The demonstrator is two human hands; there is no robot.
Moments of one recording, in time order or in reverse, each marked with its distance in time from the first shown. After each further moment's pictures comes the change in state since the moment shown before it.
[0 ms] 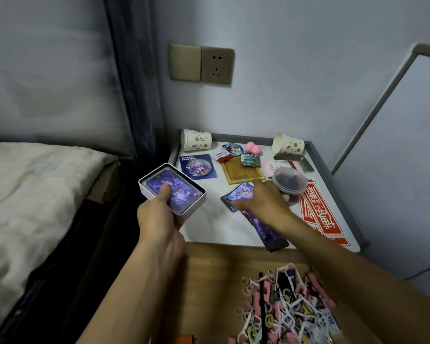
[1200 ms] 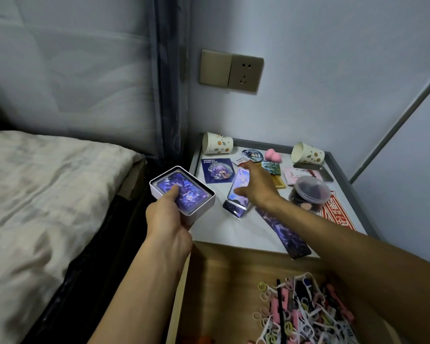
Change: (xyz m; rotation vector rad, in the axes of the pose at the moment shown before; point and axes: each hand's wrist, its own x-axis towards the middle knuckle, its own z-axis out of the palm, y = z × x) left_hand 0.001 0.036 -0.023 -0.035 0.041 -0.034; right_hand 0.041 -0.067 0.019 0.179 0.104 -0.142
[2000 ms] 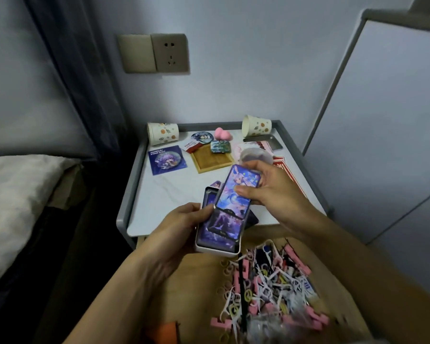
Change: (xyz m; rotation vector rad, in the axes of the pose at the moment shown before) left_hand -0.040 -0.089 0.024 0.818 -0.529 -0.189; right_hand -0.127 0.061 -0.102 0.776 -0.077 0.137
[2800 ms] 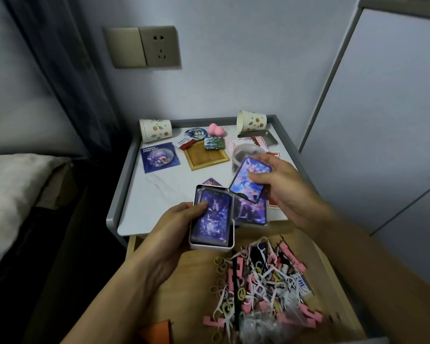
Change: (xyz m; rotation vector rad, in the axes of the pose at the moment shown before) left_hand 0.007 -0.007 0.018 -0.032 0.070 0.003; right_hand 0.006 0.006 -0.031 0.241 0.110 0.175
